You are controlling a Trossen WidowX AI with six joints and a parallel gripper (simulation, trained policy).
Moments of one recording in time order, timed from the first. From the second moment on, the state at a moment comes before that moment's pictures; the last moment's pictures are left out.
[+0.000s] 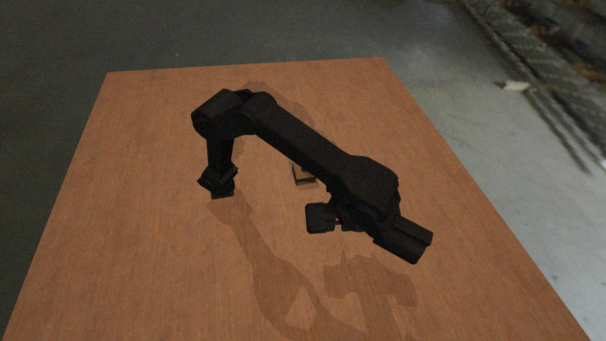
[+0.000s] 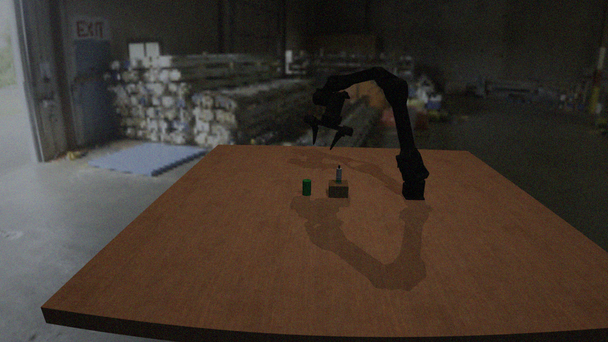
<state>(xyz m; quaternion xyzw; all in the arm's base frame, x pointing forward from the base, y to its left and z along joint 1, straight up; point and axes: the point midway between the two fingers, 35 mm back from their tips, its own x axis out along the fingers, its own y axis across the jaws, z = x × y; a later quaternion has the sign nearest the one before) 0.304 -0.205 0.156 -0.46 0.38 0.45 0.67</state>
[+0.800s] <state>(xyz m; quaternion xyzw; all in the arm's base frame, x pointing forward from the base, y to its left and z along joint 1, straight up) 0.334 -0.179 0.148 -0.47 0.41 0.48 0.61</state>
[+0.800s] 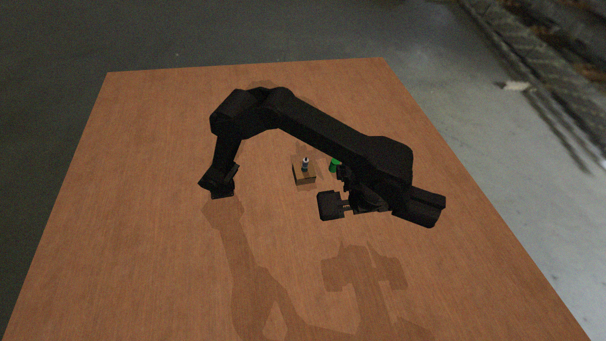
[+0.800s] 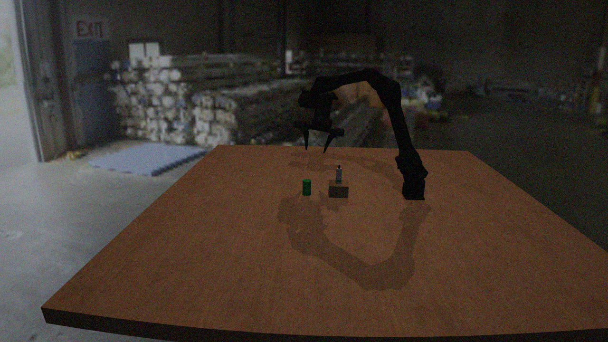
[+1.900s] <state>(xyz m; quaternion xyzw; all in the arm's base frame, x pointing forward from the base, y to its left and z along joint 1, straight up) 0.361 -0.125 0.139 -0.48 0.45 0.52 0.55</state>
